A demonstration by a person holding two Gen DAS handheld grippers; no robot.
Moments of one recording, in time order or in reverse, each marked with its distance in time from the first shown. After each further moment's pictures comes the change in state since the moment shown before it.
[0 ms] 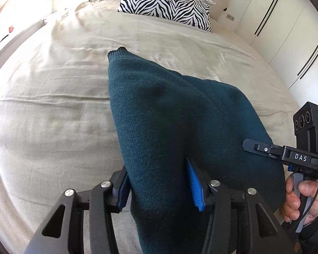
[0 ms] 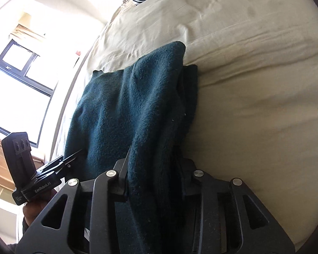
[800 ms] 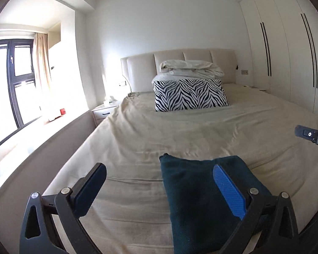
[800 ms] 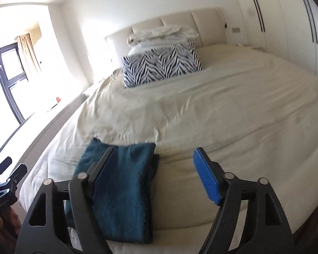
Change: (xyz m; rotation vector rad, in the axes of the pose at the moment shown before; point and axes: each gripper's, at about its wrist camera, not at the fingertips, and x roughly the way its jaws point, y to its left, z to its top) left arm -0.189 -0.075 -0.044 0.159 -0.636 0.413; right arm -0.213 0.100 -0.061 -0.267 -0.687 -0.338
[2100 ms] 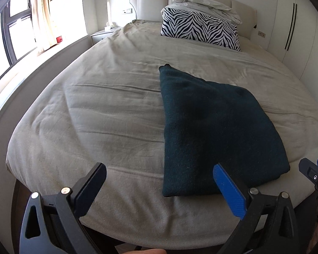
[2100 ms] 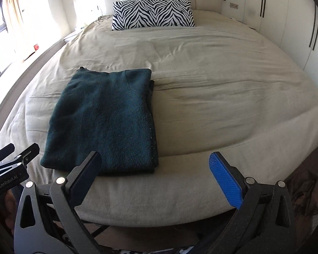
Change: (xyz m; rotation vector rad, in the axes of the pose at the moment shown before) left arm 0.054 0.000 -0.094 -0.162 0.513 -0.063; right arm 0.028 0.053 -0.102 -0.127 0.471 -0.200
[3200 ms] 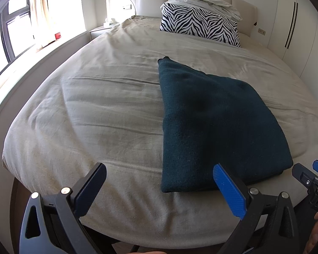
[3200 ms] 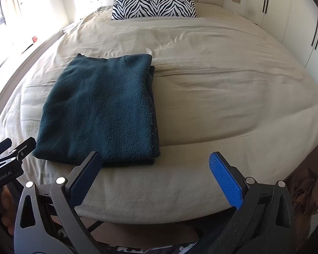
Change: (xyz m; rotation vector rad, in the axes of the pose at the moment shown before) left arm 0.006 0.001 -0.008 -0.001 0.023 -0.009; right arm 0.017 0.000 -0.007 -0.013 0.053 -0.008
